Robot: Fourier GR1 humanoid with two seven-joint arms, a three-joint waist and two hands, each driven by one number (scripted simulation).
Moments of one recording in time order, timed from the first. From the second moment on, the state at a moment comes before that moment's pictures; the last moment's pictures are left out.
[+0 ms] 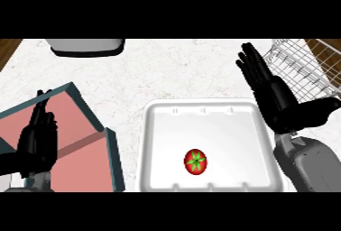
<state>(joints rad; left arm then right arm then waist) 0.00 0.32 -0.09 -1.59 0.37 0.36 -0.19 -0.39 -0.34 0.27 -1.64 -0.29 -0.20 0.12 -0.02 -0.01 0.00</state>
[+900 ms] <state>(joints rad) -0.05 0.54 -0.15 -1.49 0.16 0.34 0.00 0.26 -0.24 0.33 -1.83 0.15 -0.89 0.28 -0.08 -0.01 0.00</state>
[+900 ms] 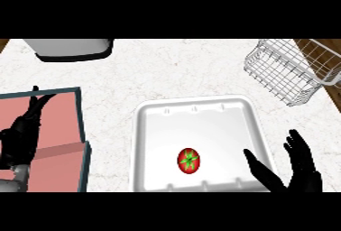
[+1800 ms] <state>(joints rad) -0.16 0.52 -0.21 -1.46 0.10 0.32 0.05 0.21 -0.50 0.50 -2.21 0.54 -0.42 1.14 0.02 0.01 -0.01</state>
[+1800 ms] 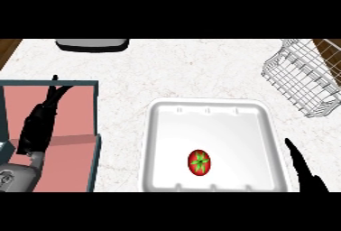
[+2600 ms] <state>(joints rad) -0.18 0.49 -0.20 -1.43 0.08 0.31 0.04 0.03 -0.20 0.52 -1.97 0.62 -0.20 1.25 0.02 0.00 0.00</state>
